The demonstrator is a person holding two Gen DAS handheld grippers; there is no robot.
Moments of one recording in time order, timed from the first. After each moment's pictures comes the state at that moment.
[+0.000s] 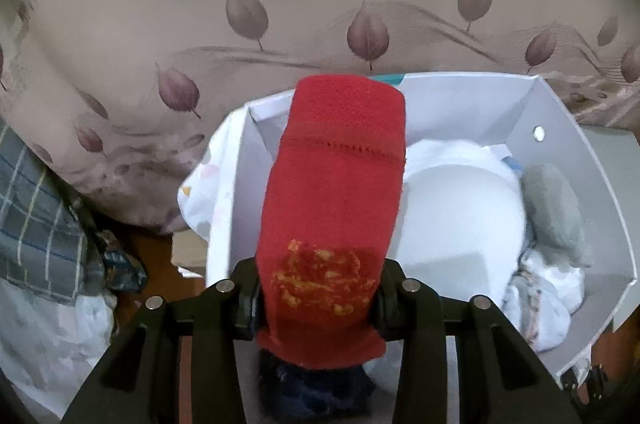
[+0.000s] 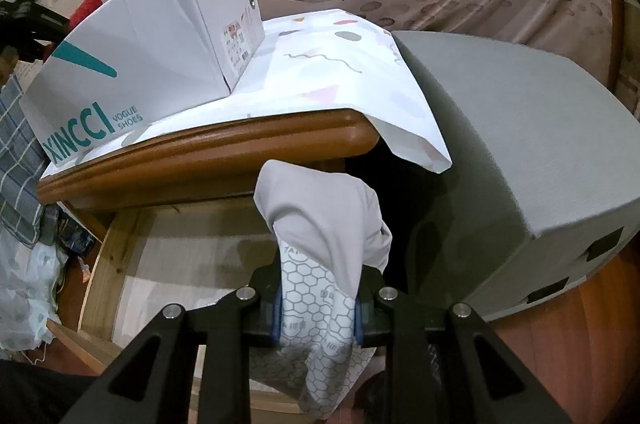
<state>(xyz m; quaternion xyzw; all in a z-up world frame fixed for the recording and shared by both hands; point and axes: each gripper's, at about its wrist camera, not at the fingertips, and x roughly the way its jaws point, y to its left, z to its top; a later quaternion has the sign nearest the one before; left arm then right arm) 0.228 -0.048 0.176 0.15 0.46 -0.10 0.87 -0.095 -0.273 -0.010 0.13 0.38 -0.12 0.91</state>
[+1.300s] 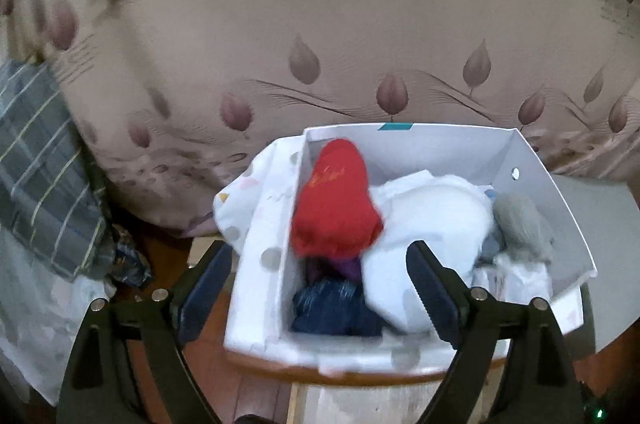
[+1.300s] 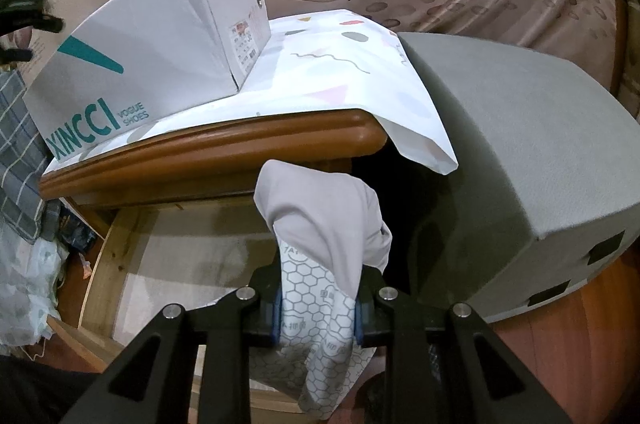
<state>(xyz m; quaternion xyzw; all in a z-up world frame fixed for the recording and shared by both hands) 0.134 -0.005 0.223 0.08 0.36 -0.06 0.93 -0.096 -0.269 -0.009 0.13 0.38 -0.11 0.91</state>
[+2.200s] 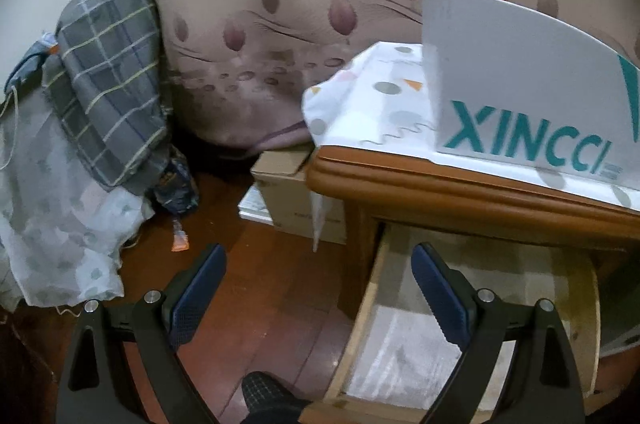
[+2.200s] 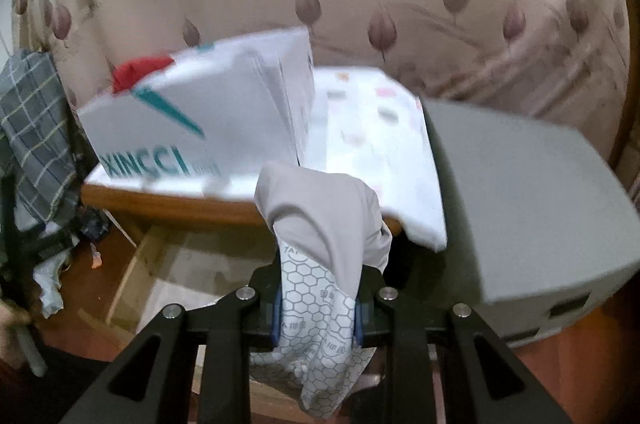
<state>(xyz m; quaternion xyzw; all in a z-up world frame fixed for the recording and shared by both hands) 0.037 0.085 0.062 0.05 0.34 0.07 0.93 -0.108 -0.242 0.089 0.06 0.34 -0.08 0.93</state>
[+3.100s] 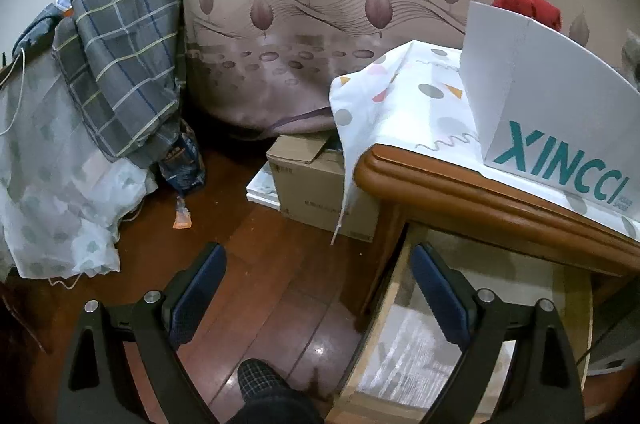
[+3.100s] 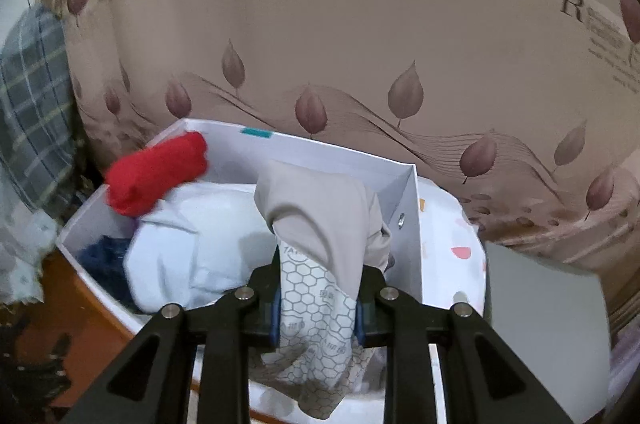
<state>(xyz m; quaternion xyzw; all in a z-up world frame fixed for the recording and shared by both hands) 0.041 0.126 0.066 0.00 0.37 0.09 0.93 0.099 -0.177 0.175 -0.05 0.35 -0.05 0.93</state>
